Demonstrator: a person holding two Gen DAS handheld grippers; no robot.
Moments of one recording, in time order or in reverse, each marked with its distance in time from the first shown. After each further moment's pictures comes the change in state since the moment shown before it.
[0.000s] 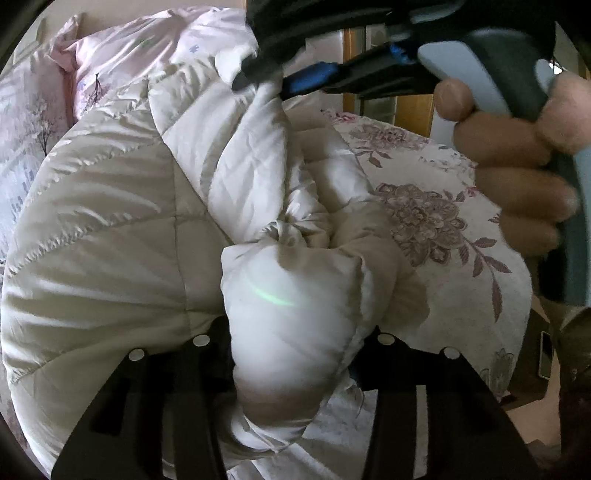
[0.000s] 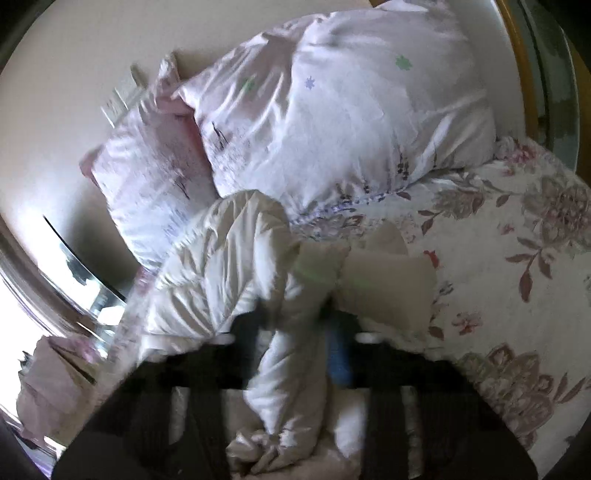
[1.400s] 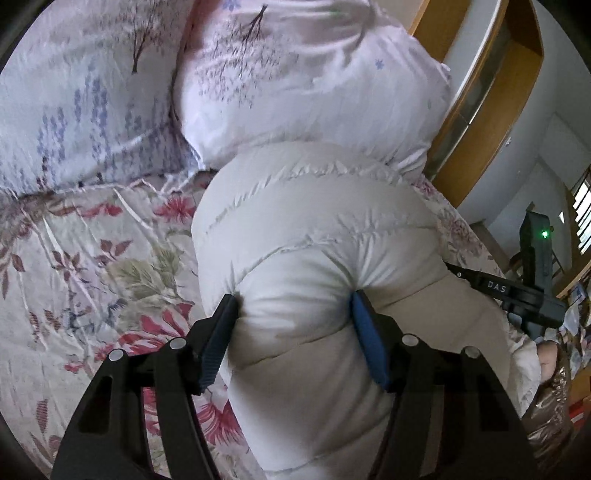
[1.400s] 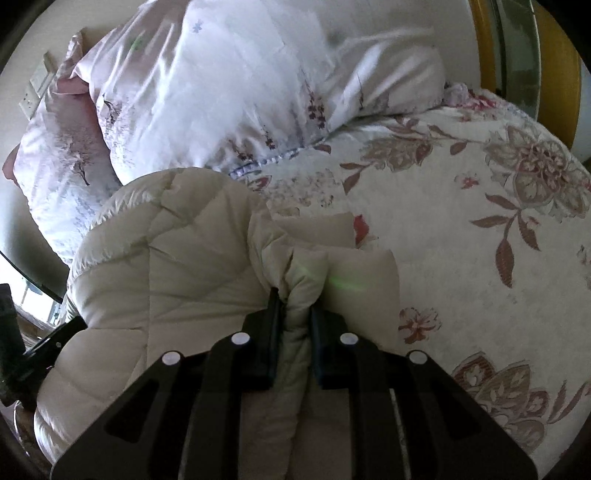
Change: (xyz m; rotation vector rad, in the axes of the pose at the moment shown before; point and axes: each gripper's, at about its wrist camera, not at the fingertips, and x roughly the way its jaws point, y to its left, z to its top) left arm 0.025 0.208 0.042 -0.407 0.053 -0.121; right arm 0.066 -0.073 -0.008 0.110 0.122 -0.202
